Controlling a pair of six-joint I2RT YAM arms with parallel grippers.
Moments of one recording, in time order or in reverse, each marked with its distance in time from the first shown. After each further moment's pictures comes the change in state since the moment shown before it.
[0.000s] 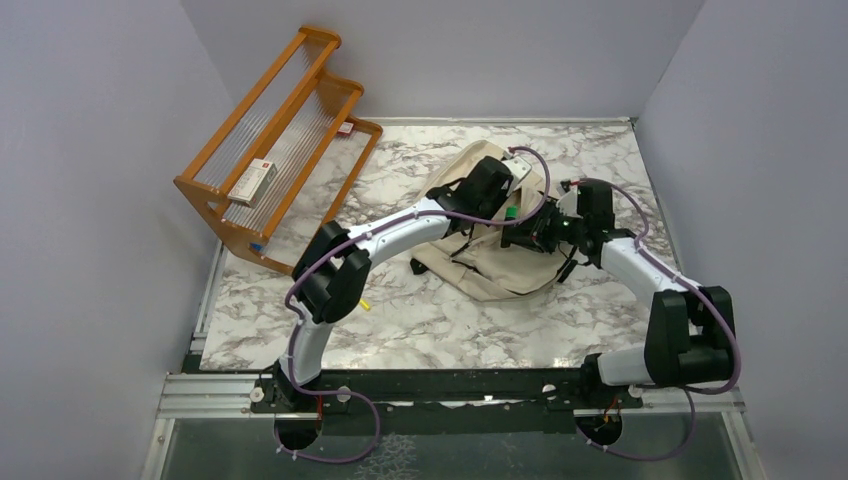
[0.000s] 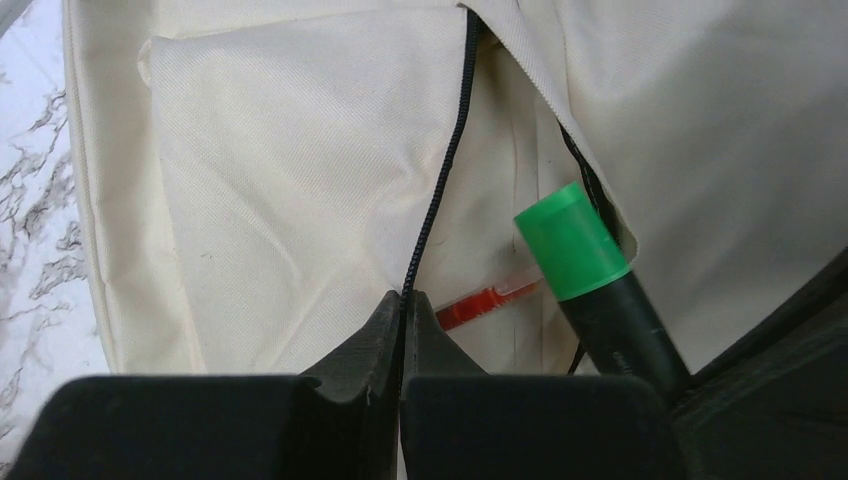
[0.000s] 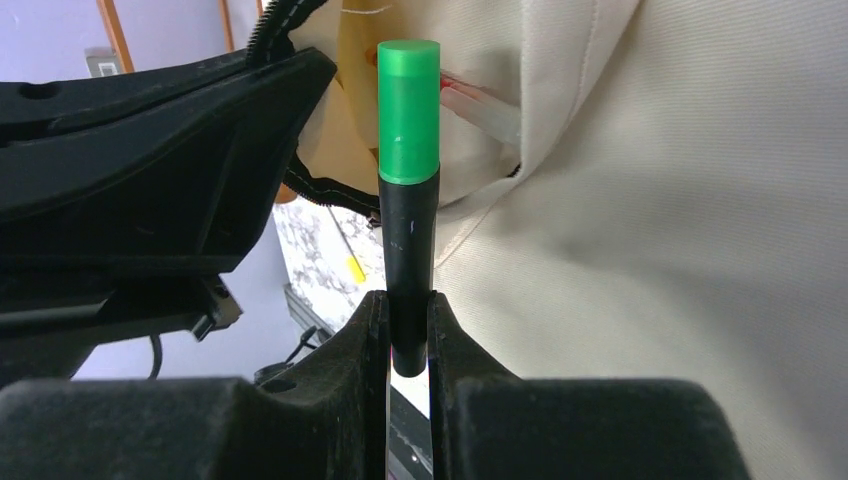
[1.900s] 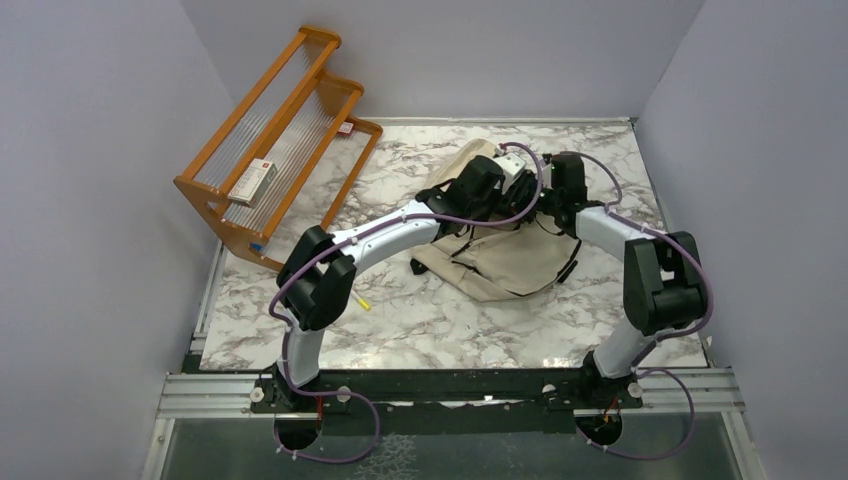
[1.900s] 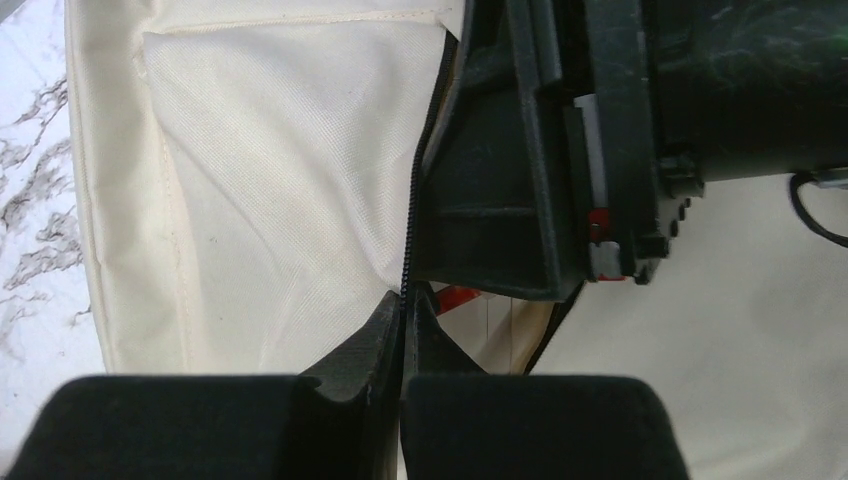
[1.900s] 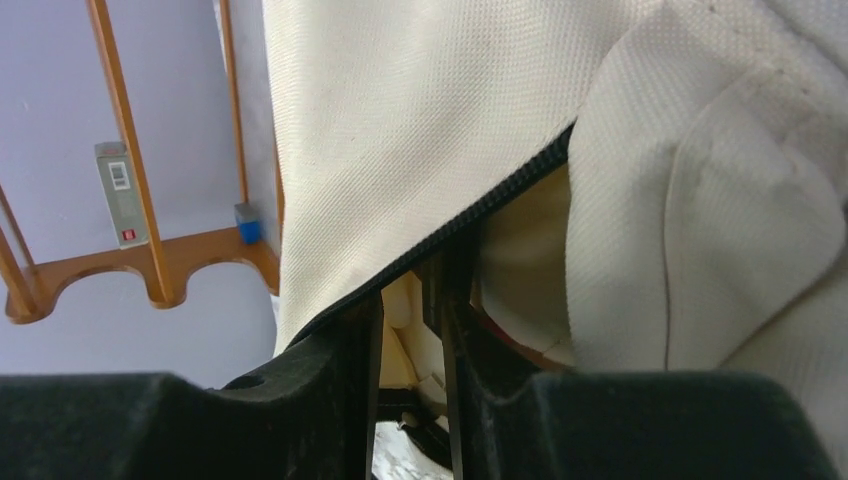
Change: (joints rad) left arm 0.001 -0.102 -0.089 0.045 0.057 -0.061; right arm 0.093 0.336 0.234 0.214 0.113 0.087
